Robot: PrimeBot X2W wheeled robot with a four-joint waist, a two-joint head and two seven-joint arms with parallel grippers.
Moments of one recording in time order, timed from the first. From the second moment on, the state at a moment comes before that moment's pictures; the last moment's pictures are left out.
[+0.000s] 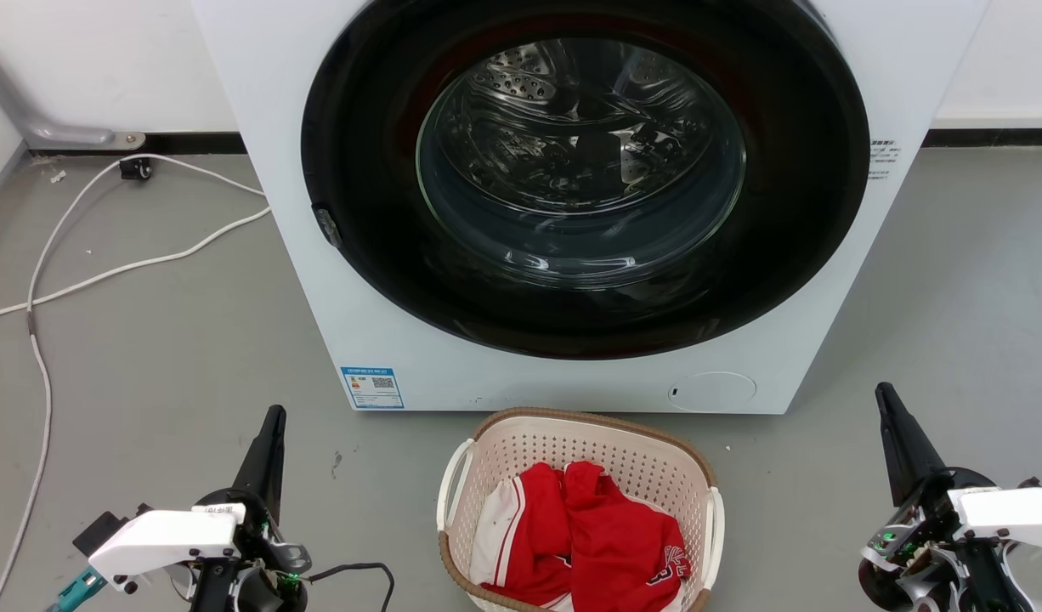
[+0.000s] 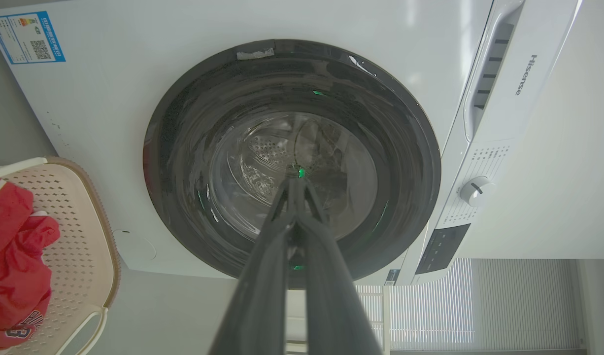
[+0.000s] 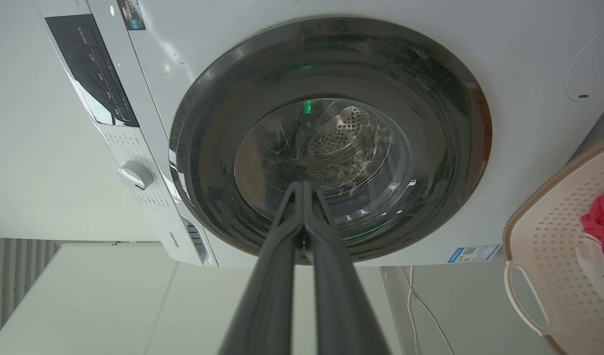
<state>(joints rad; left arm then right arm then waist) -0.10 0.05 0.11 0.25 -1.61 -0.13 0.11 -0.10 -0.05 -0.11 0.25 1.61 0.13 0.11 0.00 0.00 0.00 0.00</state>
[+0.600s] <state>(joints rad) -0.10 0.05 0.11 0.25 -1.61 -0.13 0.11 -0.10 -0.05 -0.11 0.25 1.61 0.13 0.11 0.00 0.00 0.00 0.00</state>
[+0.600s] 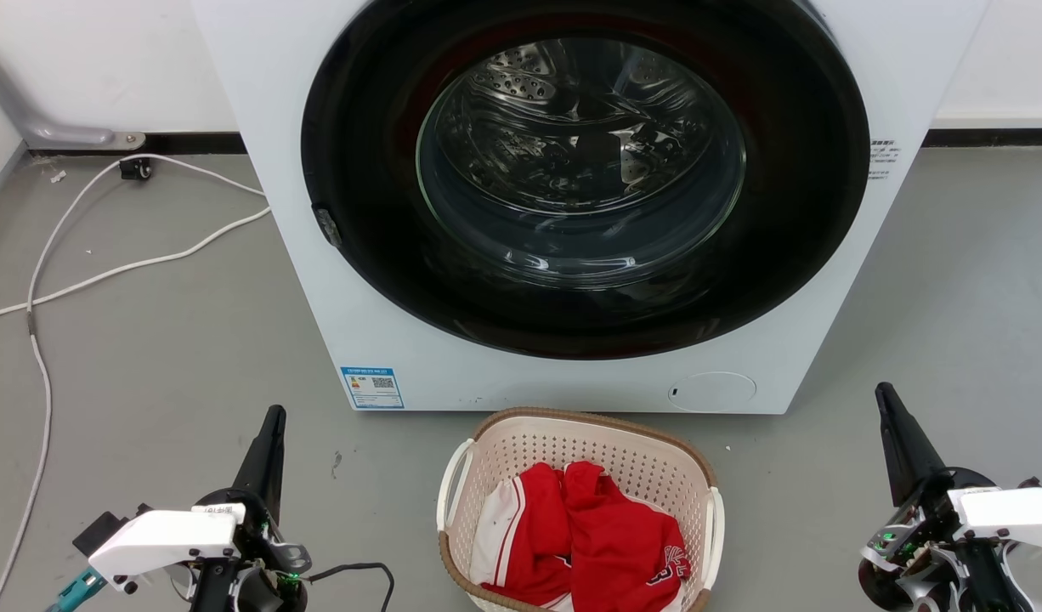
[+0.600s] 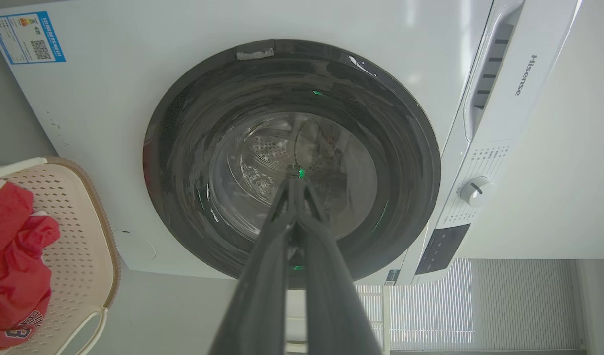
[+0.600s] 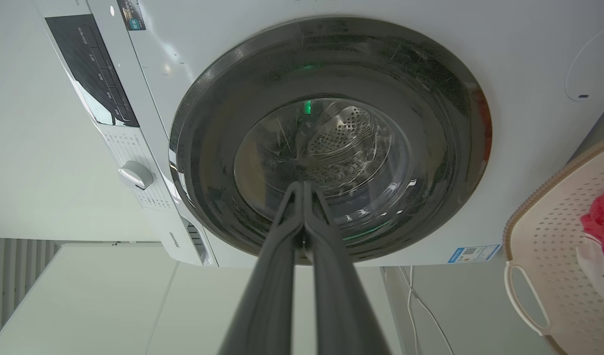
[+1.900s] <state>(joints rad) -0.08 0.05 0.04 0.17 -1.20 -0.12 -0.02 -0.06 -0.05 -0.08 0.15 1.13 0.13 -0.02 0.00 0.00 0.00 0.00</state>
